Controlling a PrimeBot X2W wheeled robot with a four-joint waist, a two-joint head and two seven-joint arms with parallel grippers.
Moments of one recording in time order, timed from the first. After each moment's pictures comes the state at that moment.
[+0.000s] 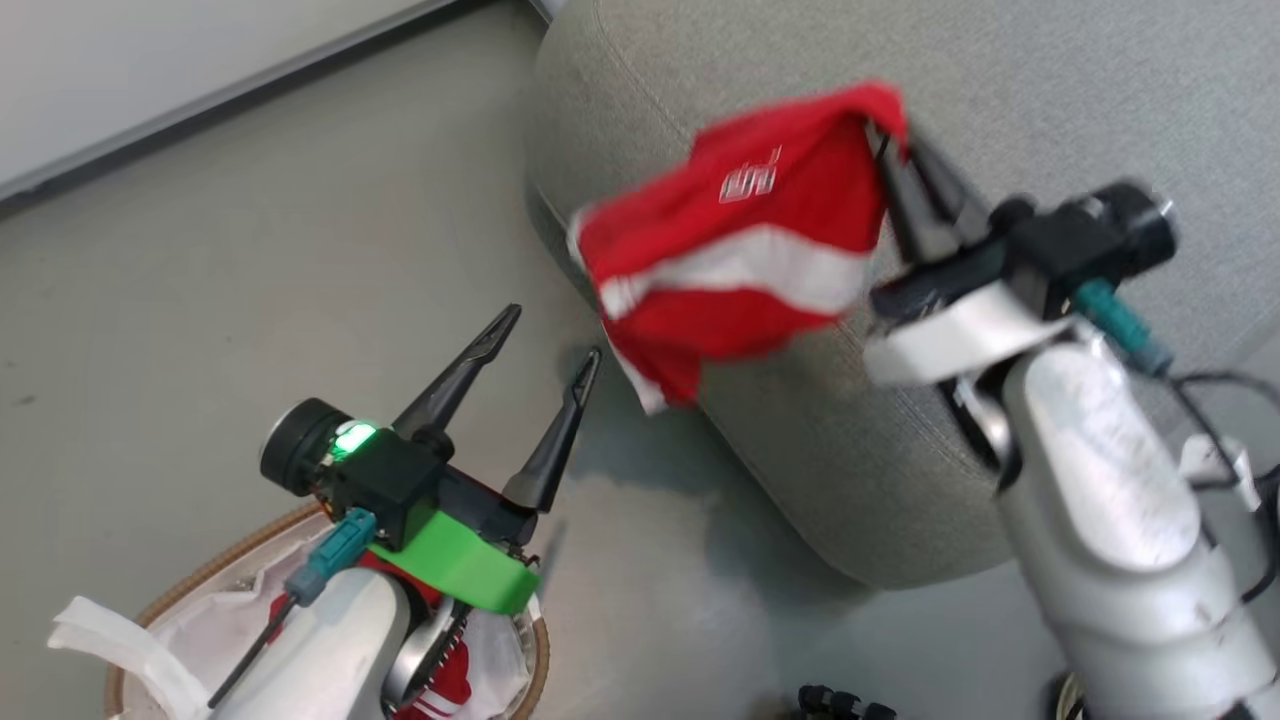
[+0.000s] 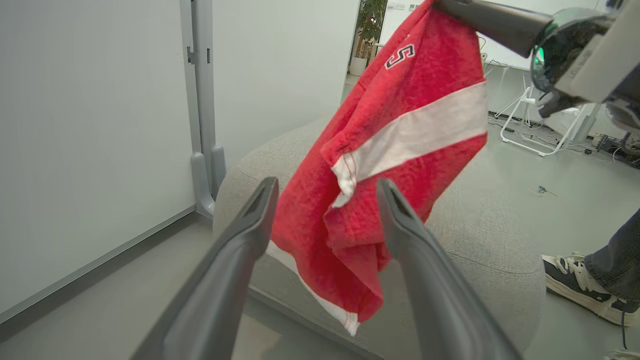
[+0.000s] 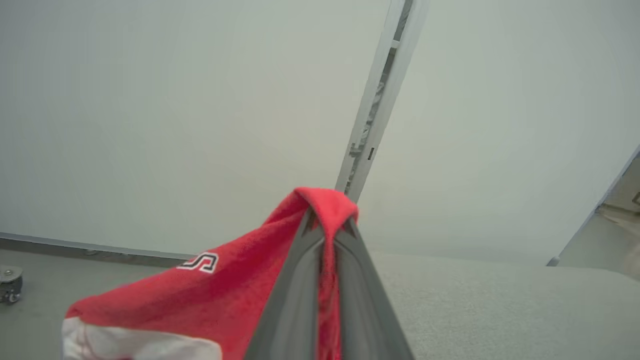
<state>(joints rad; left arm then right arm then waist) -0.36 0.28 -0.57 0.10 -0.35 -0.13 -0.26 -0.59 -0.05 0.20 0.18 0.06 0.13 -0.26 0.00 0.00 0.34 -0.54</state>
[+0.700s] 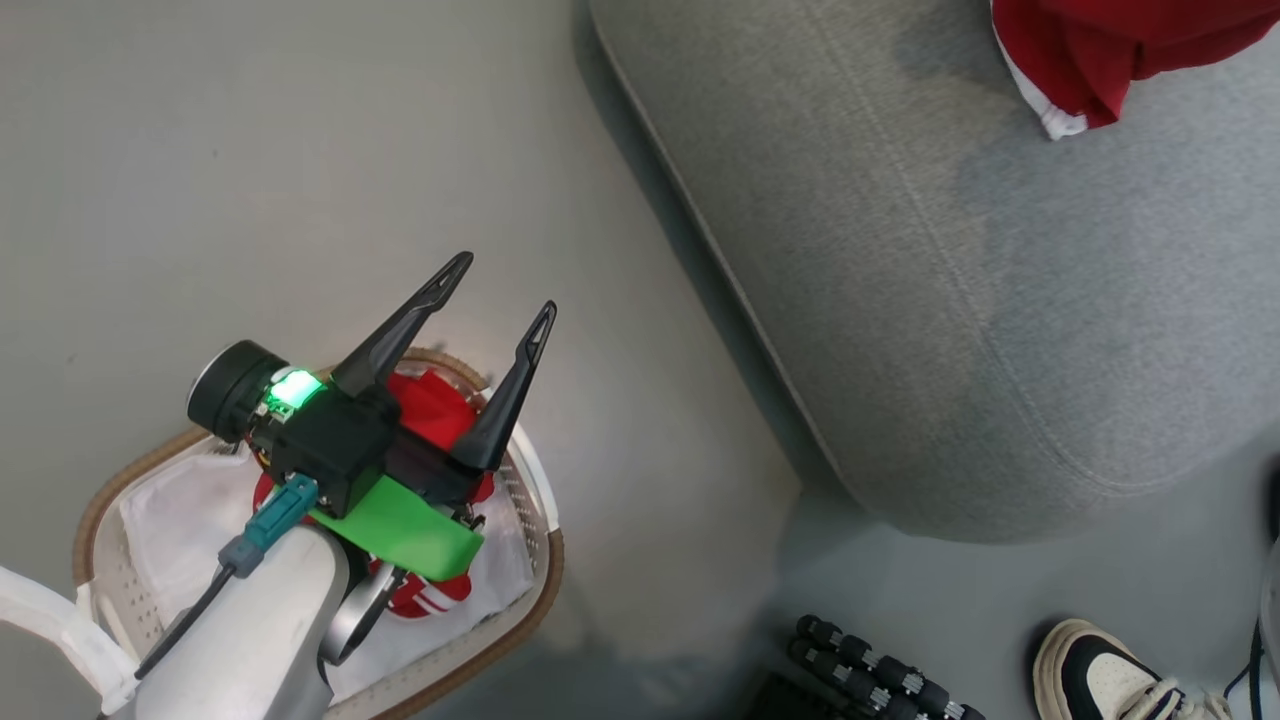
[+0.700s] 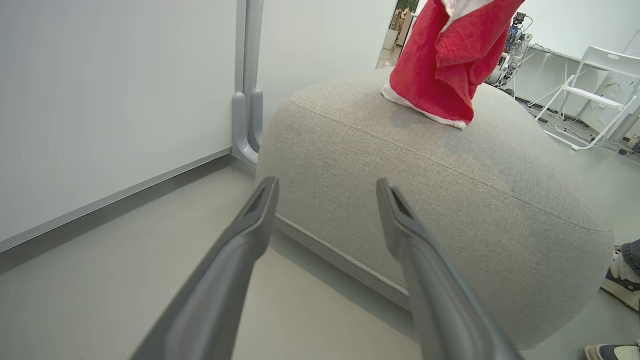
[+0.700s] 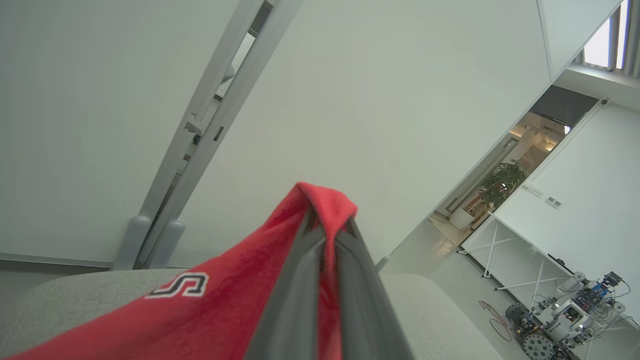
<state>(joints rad) -0.44 0.41 -0.59 0.06 -0.36 -0.13 -0.26 -1.03 -0.24 -0.26 0.39 -0.23 0.13 -0.20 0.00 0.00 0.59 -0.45</state>
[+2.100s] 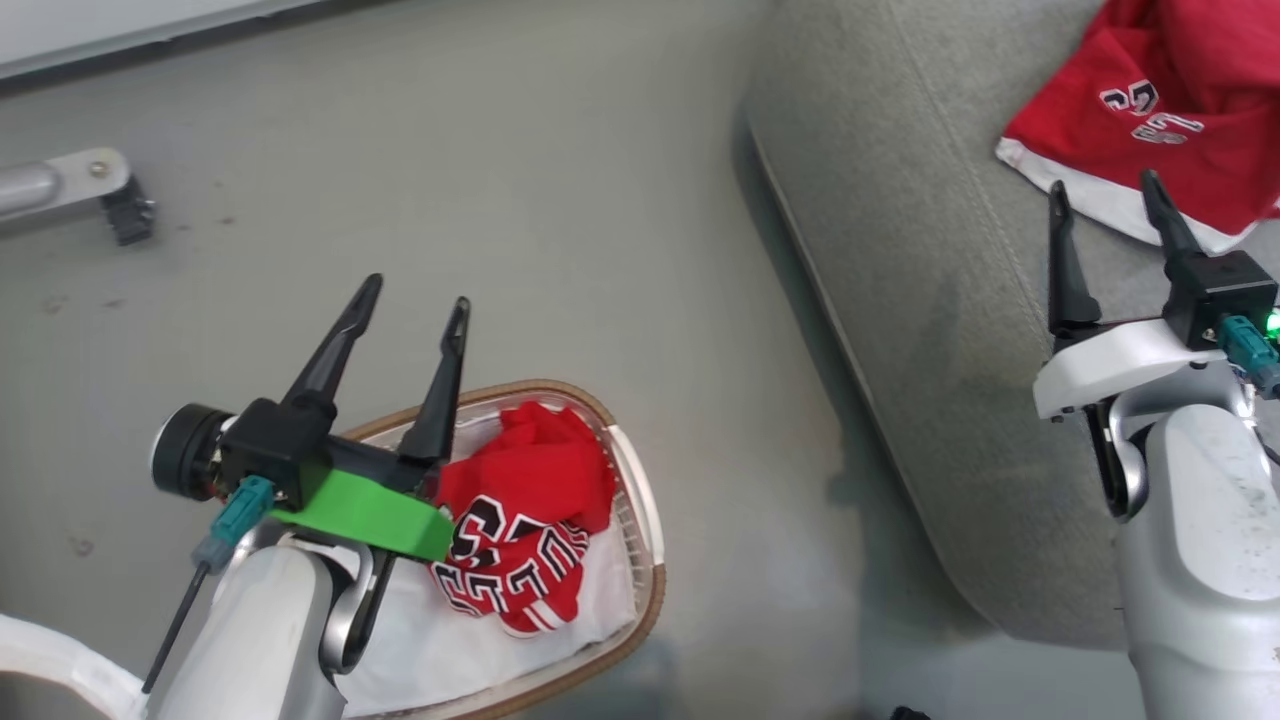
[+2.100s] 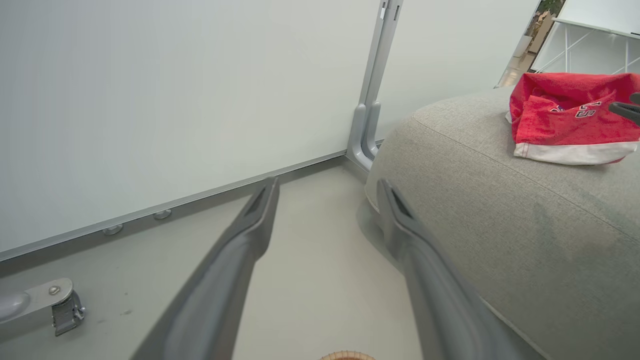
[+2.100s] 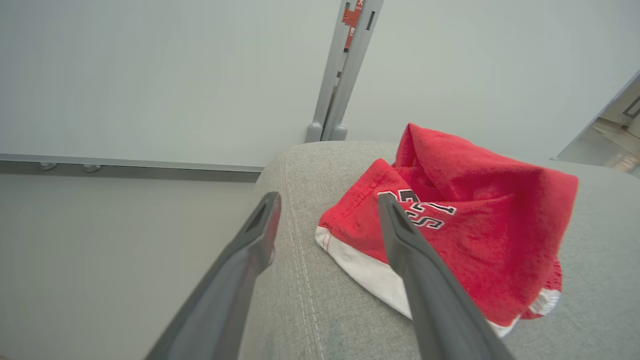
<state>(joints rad) -0.34 0.24 -0.35 0.19 -0.30 -0.13 -0.26 -0.52 -0.08 -0.19 0.39 -0.11 0.13 -0.26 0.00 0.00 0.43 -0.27</state>
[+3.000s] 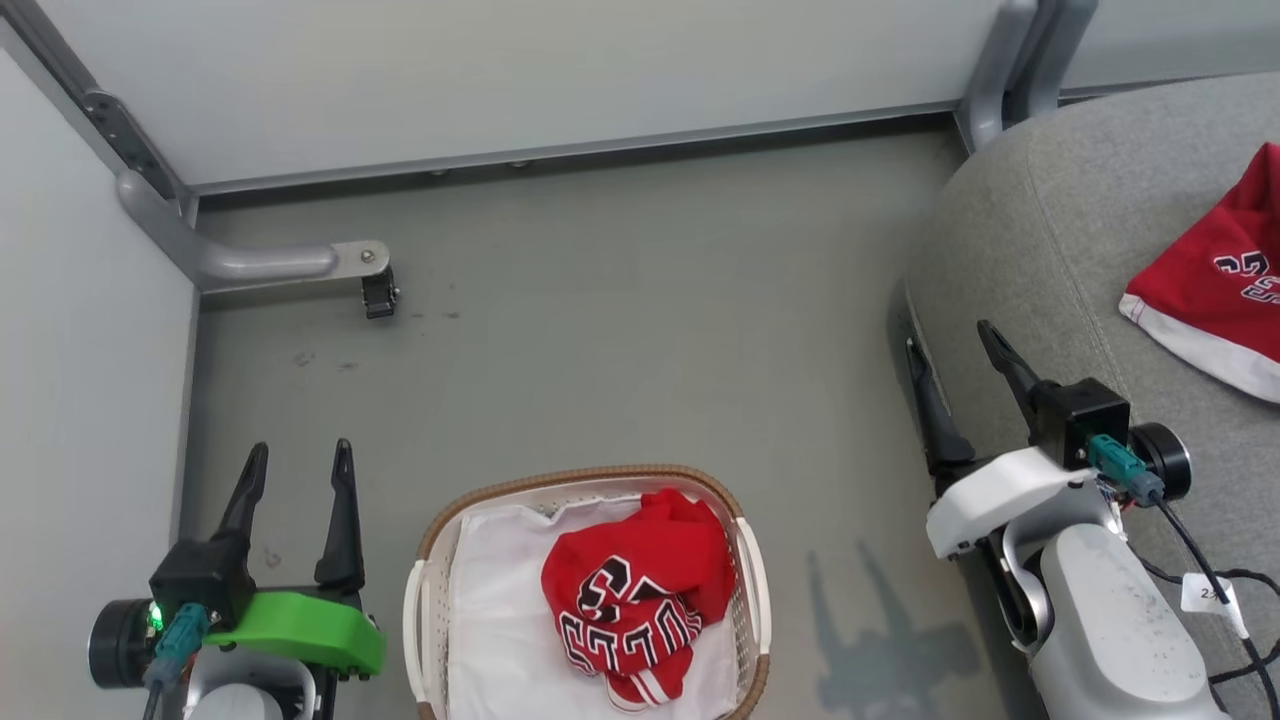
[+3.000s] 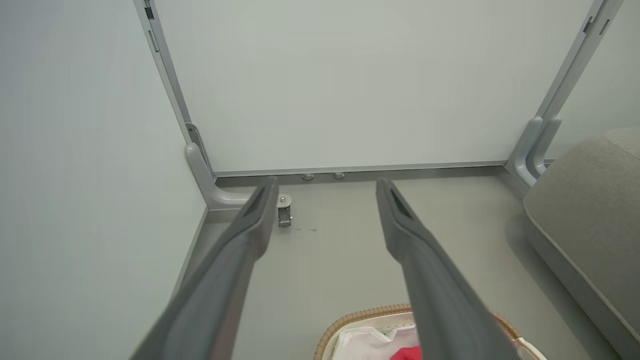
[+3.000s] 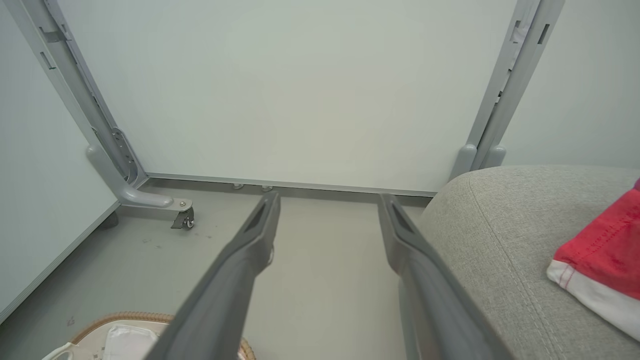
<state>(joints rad) -0.12 0.11 -0.02 0.29 -0.18 -0.13 -0.26 -0.36 -0.05 0.04 0.43 0.08 0.13 -0.26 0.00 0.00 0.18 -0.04</state>
